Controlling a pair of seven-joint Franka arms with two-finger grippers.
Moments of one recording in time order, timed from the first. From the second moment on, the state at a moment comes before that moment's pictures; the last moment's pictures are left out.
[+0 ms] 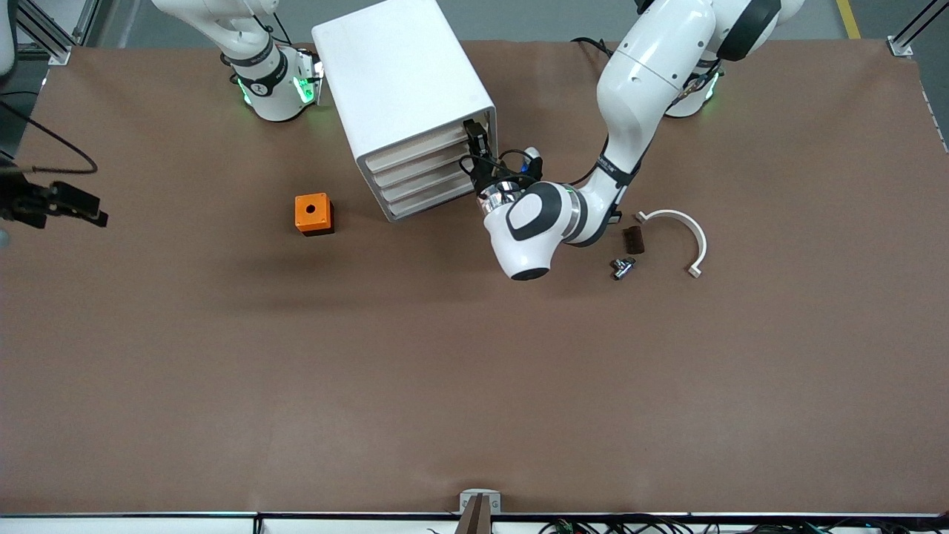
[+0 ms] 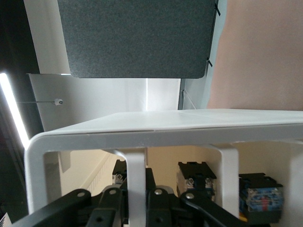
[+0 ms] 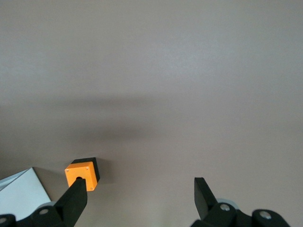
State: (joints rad) left arm -0.62 0.82 -0.08 -1.47 -1.08 1.24 -2.35; right arm -0.03 0.09 -0.10 -1.61 0.01 1.61 -0.14
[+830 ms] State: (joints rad) left arm -0.40 0.82 -0.08 -1.46 -1.08 1.25 -2.35; right arm 0.23 0.14 -0.06 -1.59 0.12 1.55 0.71
